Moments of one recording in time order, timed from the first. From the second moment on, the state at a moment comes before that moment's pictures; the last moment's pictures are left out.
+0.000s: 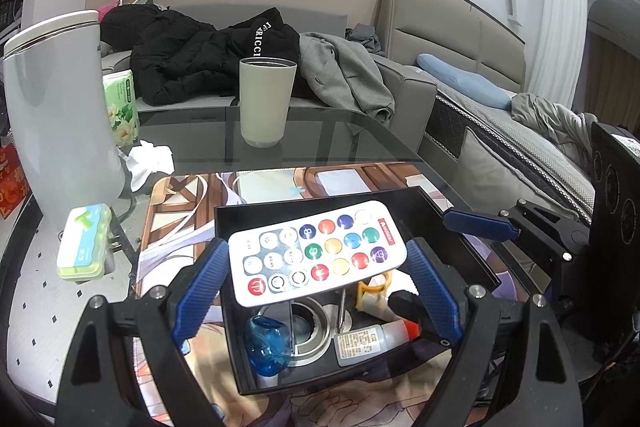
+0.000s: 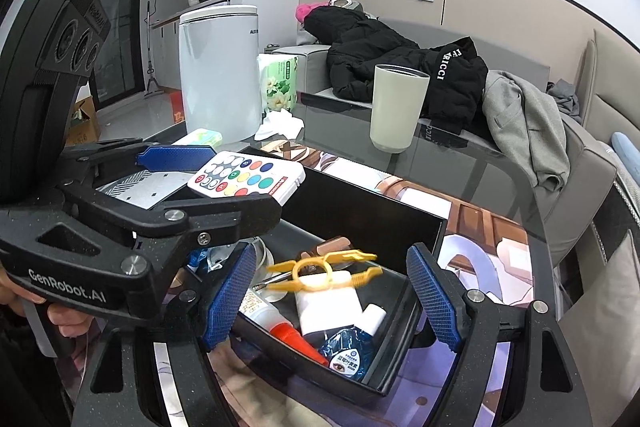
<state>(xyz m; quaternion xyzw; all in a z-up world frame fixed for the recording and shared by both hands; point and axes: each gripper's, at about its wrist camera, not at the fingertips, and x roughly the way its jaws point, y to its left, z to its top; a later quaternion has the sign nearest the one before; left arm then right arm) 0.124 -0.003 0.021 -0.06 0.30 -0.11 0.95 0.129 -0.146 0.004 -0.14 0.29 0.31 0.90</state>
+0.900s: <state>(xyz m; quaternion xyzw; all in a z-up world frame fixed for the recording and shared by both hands) 0.097 -0.010 0.030 -0.02 0.28 -0.11 0.95 0.114 -0.175 0.012 -0.13 0.28 0.27 0.91</state>
